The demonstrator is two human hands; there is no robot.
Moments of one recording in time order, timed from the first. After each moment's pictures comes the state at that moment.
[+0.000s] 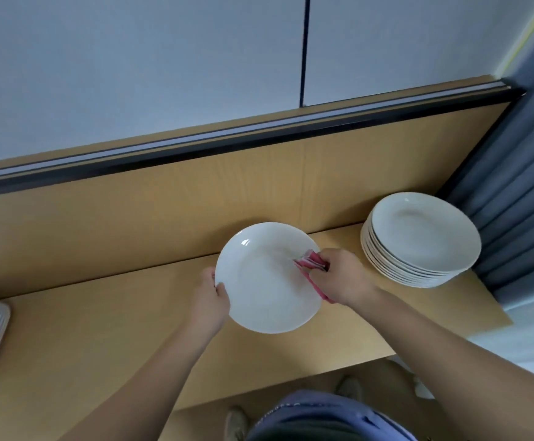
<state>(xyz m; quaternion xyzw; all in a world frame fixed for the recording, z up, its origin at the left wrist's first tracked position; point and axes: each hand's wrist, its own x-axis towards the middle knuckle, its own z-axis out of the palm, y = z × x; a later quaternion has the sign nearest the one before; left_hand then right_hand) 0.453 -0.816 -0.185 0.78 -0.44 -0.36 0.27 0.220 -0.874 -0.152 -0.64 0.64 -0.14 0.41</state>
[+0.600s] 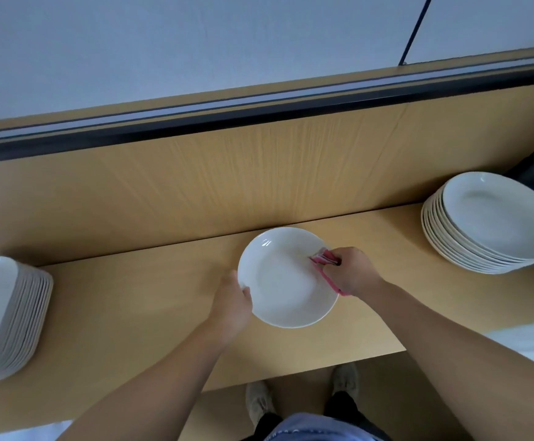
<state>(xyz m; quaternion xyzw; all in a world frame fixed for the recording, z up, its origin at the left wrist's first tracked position) 0.549 -0.793 -0.254 0.79 -0.43 -0.41 0.18 0.323 -0.867 -0.212 -0.56 0.68 -0.10 0.46</state>
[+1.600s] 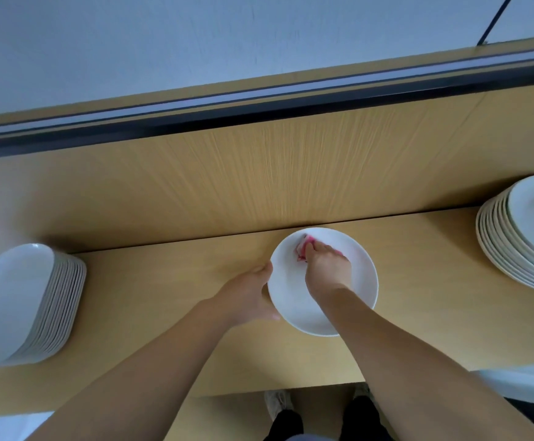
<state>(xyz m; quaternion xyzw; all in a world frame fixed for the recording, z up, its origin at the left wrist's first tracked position) 0.597 -0.816 -0.247 0.64 -0.66 -0.40 -0.01 0.424 -0.880 -0.273 -0.79 0.60 0.05 0.13</state>
